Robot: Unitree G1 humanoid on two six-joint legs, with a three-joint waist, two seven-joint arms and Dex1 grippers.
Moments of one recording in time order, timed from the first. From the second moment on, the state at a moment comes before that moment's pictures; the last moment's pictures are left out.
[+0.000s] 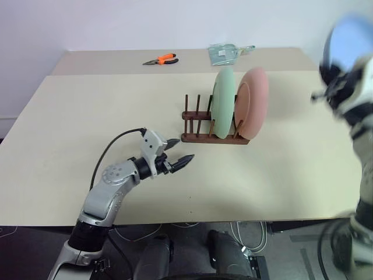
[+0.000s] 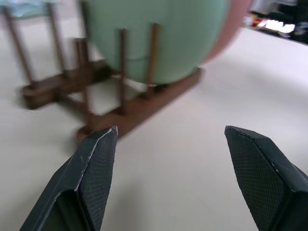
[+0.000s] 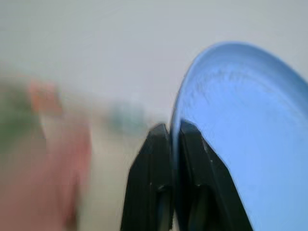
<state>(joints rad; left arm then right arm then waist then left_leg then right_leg) -0.26 0.38 -0.13 -0.20 -0.36 0.39 -0.65 -0.66 -0.63 -0.44 -0.46 0.49 0.73 0.28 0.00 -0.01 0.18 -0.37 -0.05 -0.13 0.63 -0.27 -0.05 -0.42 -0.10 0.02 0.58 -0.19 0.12</state>
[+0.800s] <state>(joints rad) -0.20 0.43 0.02 -0.07 -0.27 0.19 -0.61 -0.80 0.12 -0.25 -0.25 1.20 0.81 -0.36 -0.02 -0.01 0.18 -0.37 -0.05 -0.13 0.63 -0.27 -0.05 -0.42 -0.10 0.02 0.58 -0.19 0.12</state>
